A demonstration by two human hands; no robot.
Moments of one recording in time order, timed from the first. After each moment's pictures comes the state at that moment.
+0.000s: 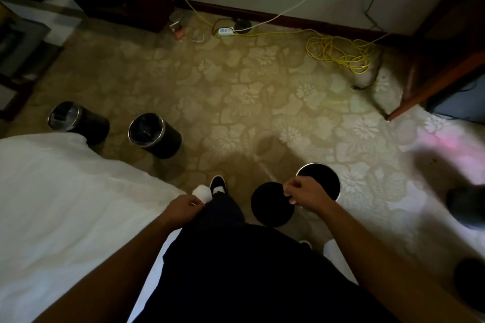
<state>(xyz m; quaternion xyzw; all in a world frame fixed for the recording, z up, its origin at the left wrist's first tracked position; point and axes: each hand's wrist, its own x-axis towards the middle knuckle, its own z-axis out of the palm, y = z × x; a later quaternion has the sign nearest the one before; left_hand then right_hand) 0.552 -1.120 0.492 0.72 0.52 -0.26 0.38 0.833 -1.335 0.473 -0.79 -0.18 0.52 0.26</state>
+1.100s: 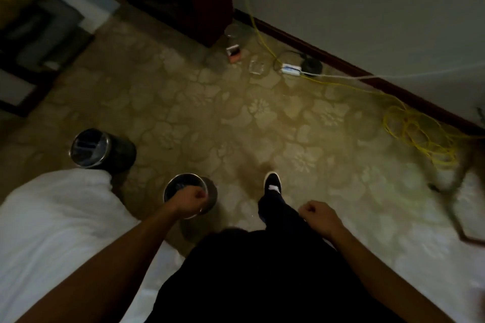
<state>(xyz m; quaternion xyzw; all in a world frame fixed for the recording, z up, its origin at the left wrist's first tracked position) 0.647 -0.528 0.485 0.66 0.53 -0.26 0.46 0.941 -0.748 0.470 -0.82 -0.20 0.53 0.10</state>
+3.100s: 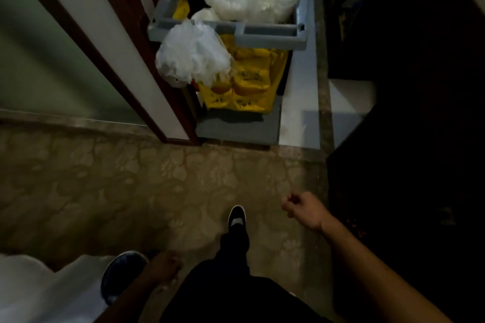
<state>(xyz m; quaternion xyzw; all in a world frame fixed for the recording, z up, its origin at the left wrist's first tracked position) 0.391 0.343 0.461 0.22 0.82 0.07 0.52 0.654 0.658 0.545 -0.47 -0.69 0.55 -0.05</state>
